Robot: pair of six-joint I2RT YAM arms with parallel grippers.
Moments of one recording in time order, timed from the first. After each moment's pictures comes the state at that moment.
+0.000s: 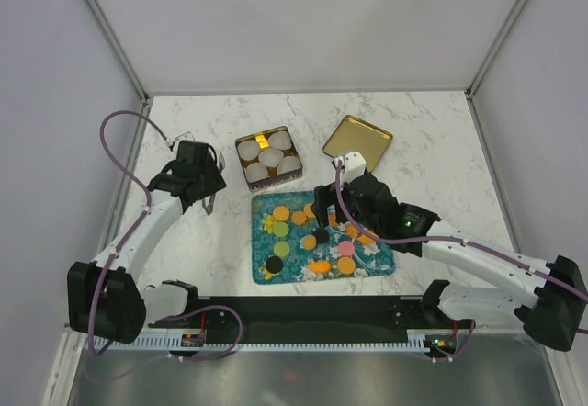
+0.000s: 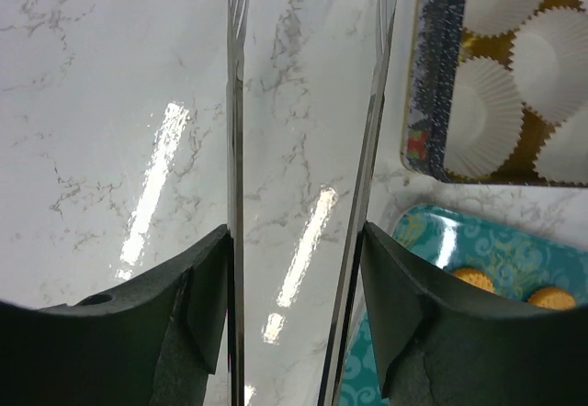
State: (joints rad) left arm -0.20 1.24 0.89 -0.54 -0.26 -0.59; right arm 0.91 1.10 0.82 -0.22 0.24 0.35
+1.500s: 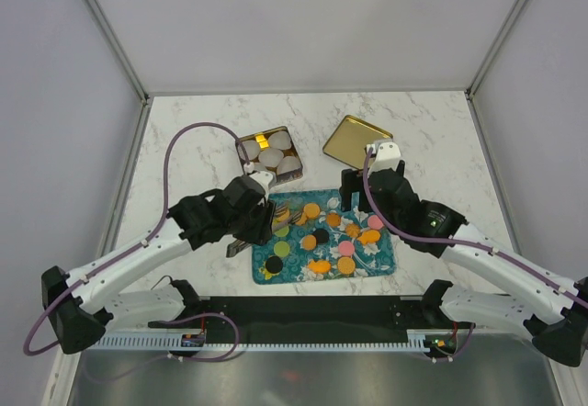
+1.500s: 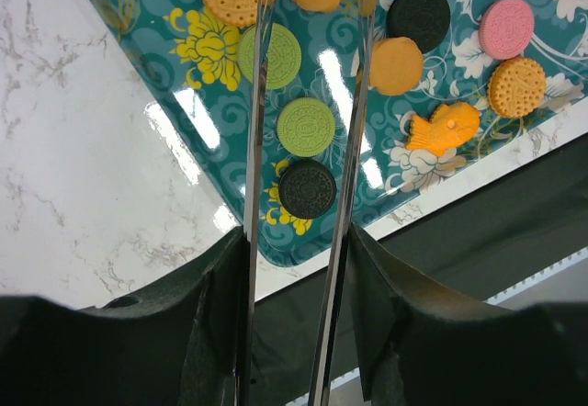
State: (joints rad) left arm -0.87 1.05 0.97 -0.87 -0.12 -0.46; right arm 0.87 0.99 0.92 -0.46 0.51 0.42
